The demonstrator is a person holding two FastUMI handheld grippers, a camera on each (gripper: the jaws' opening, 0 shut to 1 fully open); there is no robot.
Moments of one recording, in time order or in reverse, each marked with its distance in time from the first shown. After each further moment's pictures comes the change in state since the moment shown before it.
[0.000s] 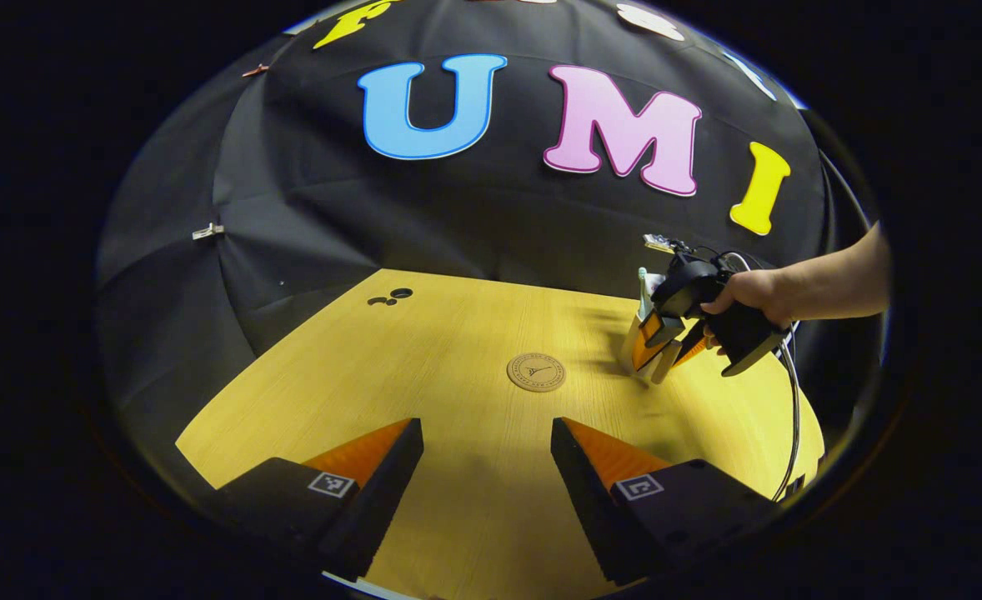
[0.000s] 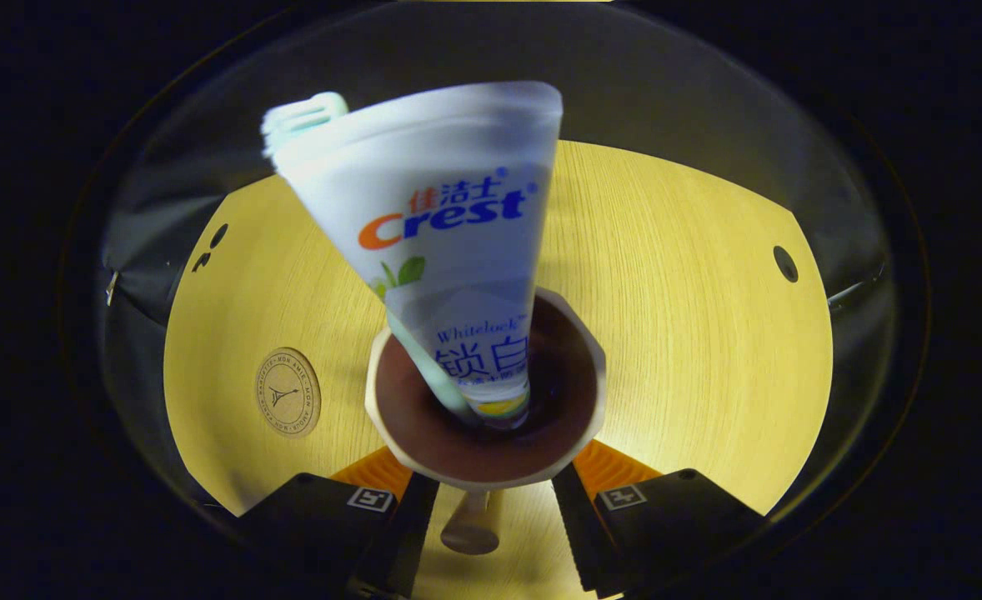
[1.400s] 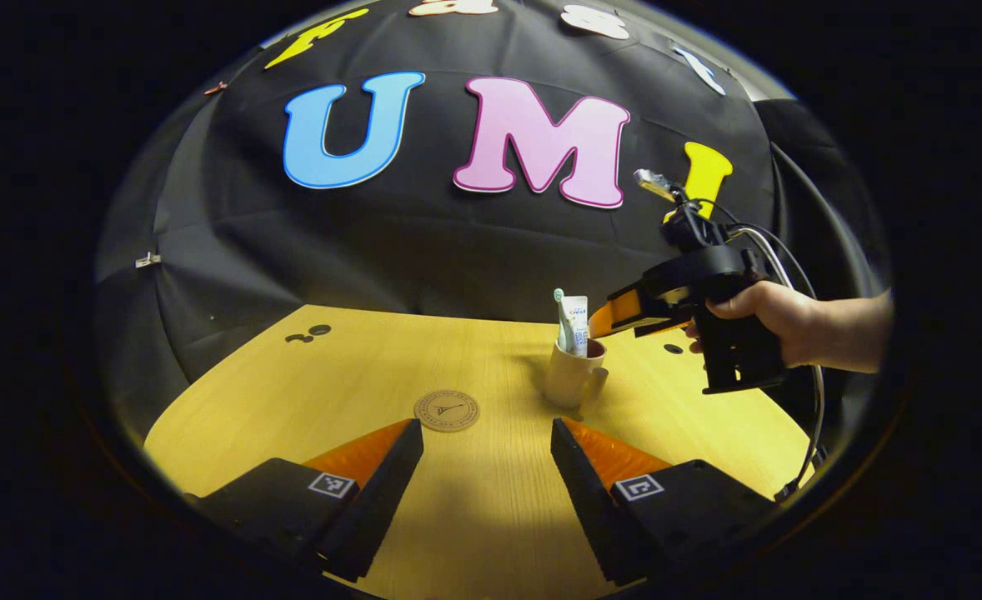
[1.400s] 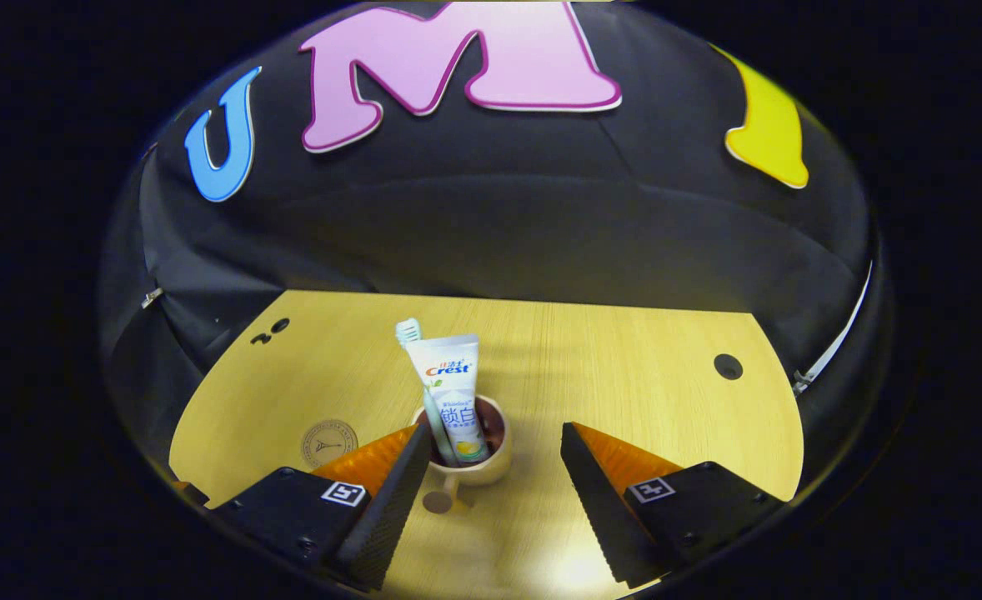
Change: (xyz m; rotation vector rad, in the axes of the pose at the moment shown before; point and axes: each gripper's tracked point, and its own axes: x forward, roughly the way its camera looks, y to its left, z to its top) left arm 0.024 -0.084 0.024 0.051 -0.110 -0.163; right arm -0.105 -0.021 0.053 -0.065 -0.519 0.071
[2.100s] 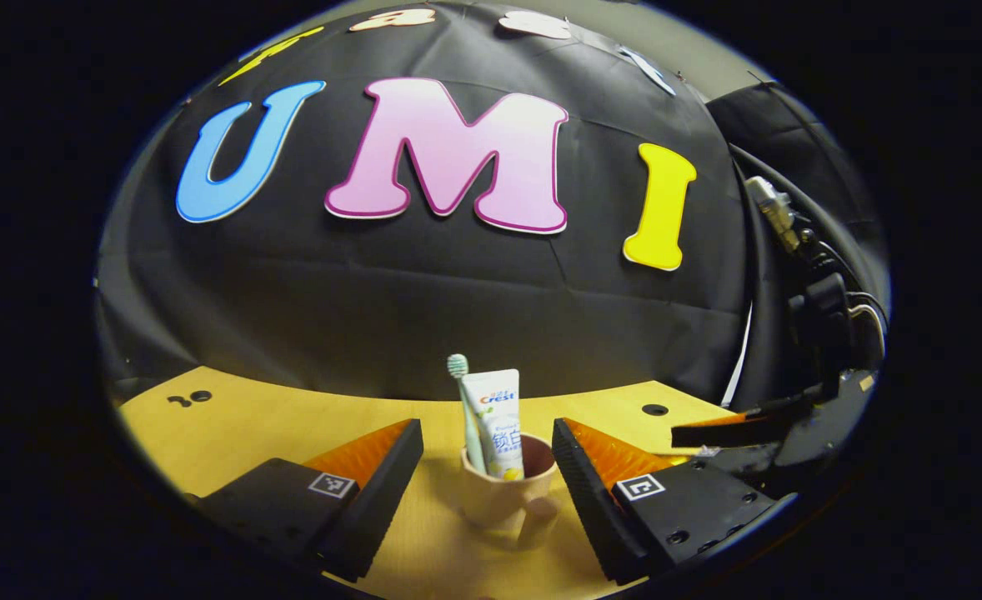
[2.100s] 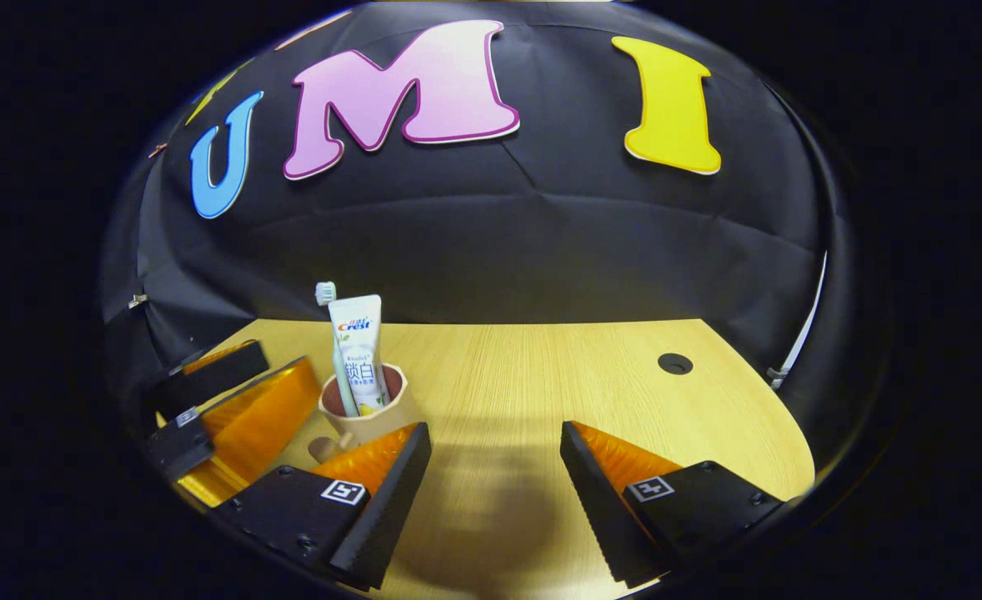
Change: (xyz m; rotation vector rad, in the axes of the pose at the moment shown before) left arm 0.170 -0.107 0.049 0.075 -0.252 -0.166; right arm -0.019 -0.082 -0.029 0.024 -0.323 -0.080
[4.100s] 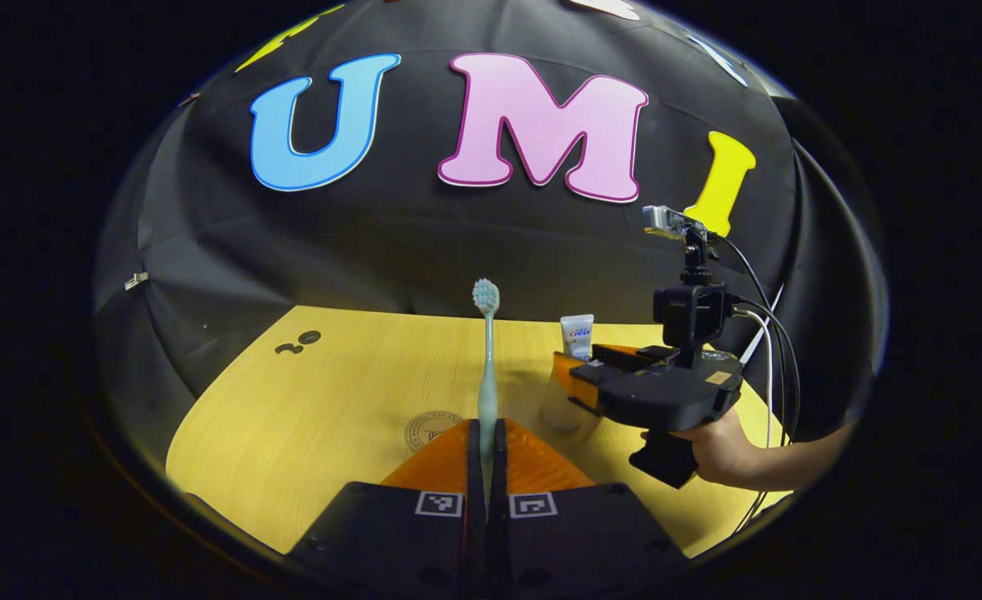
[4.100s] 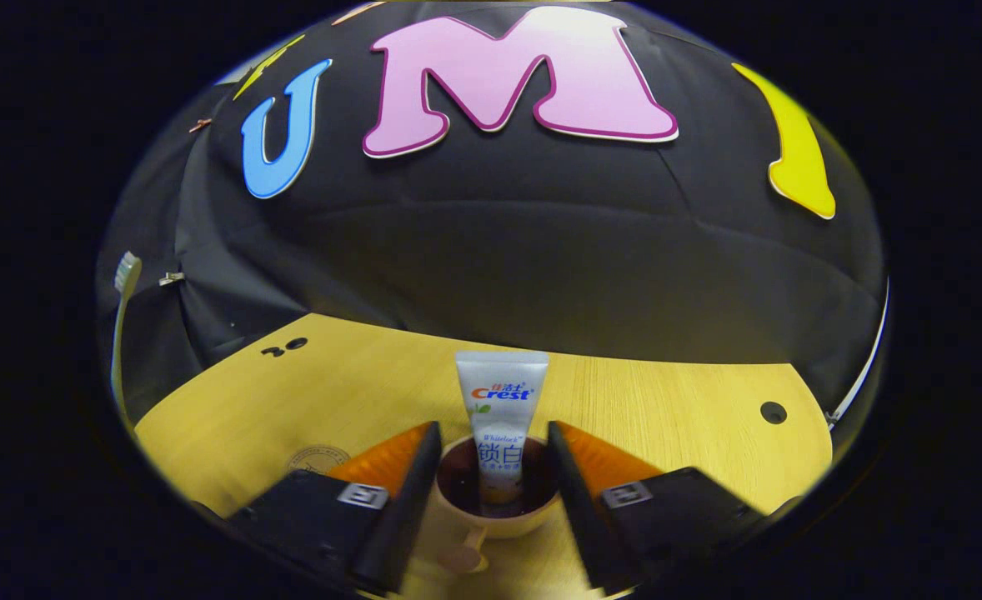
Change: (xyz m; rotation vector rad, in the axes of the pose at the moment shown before) left arm -0.115 0.064 0.031 -0.066 0.358 0.158; right arm 0.058 0.107 0.029 -0.112 -0.017 0.176
